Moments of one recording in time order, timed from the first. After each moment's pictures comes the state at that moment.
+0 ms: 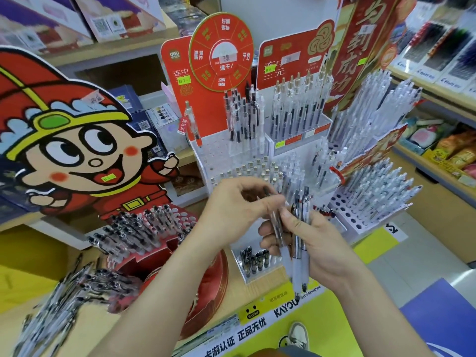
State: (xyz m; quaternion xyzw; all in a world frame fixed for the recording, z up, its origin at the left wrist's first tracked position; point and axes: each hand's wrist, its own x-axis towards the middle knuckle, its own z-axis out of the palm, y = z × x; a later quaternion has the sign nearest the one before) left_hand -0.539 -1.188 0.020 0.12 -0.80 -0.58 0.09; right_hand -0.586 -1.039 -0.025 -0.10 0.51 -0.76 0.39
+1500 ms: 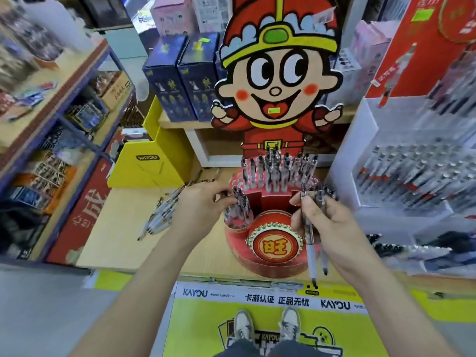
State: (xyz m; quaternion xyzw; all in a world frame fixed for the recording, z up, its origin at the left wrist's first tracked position) left_hand -0.317 -1.331 -0.062 0.41 -0.87 -0.19 0.22; right_hand -0.483 -1.169 -0.058 -0.27 0.63 -0.58 0.45
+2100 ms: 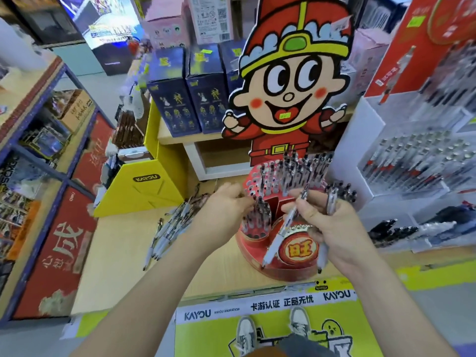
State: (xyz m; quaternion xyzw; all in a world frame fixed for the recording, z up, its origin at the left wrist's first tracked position) left_hand -0.306 -1.384 -0.084 0.14 -0.98 -0.09 0.15; right_hand -0.429 -1.207 -0.050 -0.18 0.61 -0.66 0.40
